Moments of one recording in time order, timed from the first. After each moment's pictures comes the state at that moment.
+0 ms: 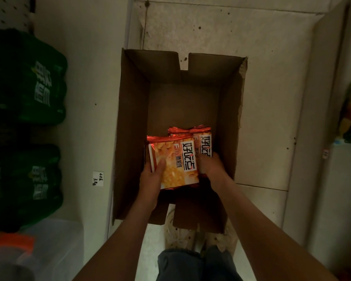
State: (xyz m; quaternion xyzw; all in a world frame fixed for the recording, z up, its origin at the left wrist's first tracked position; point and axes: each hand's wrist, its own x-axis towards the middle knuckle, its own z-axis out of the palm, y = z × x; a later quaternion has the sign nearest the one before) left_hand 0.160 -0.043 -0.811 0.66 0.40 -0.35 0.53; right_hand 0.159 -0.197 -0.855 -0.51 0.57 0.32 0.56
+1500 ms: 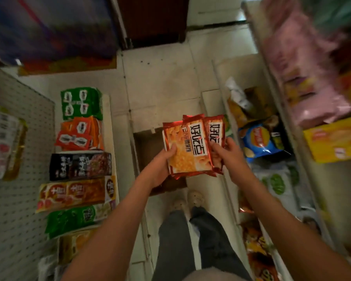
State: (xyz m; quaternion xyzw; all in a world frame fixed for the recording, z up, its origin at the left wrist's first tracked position) left_hand 0.169 -0.100 -0.288 0.53 0.13 -0.57 0.61; right_hand 0.064 -0.268 -0.259 -0.60 0.46 0.00 0.65
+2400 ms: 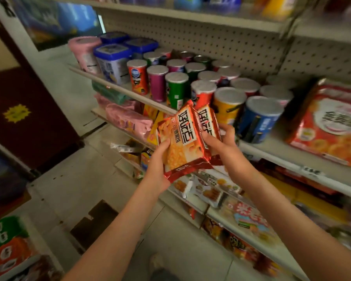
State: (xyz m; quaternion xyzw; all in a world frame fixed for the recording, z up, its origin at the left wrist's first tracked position) left_hand -0.151 -0.157 -0.007 0.41 -0.16 -0.67 0.60; right_hand -0.312 -0.183 0.042 -0.53 0.44 -0.40 0.60
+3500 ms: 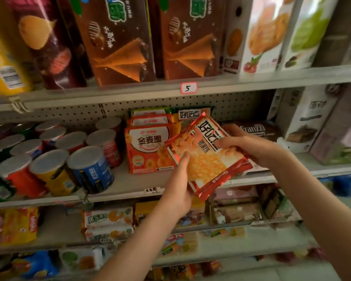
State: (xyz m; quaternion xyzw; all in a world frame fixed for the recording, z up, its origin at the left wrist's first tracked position) left_hand -0.514 -0.160 0.075 0.37 -0.32 -0.81 0.32; right_hand -0.693 -0.134 0.129 -0.43 0.65 -0.41 0.47
